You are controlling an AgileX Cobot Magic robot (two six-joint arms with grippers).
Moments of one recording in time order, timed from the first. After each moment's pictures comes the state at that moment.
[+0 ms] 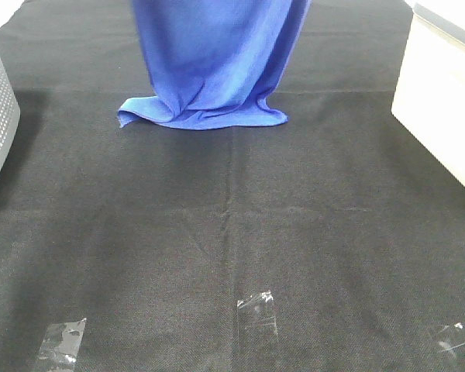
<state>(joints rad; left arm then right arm) -0.41 2.19 -2.65 0.31 1.17 0.18 0.29 1.94 -2.32 0.12 1.15 -0.25</state>
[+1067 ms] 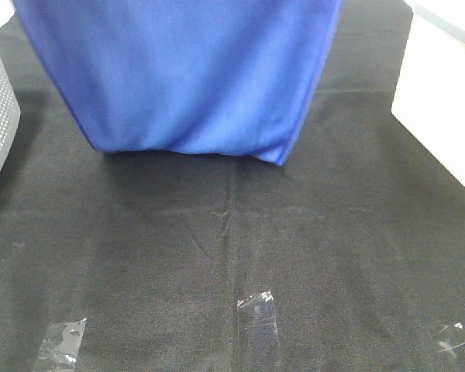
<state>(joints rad) -0.41 1.51 -1.78 0.11 1.22 0.05 0.30 1.47 -1.68 0.34 1.22 -0.17</state>
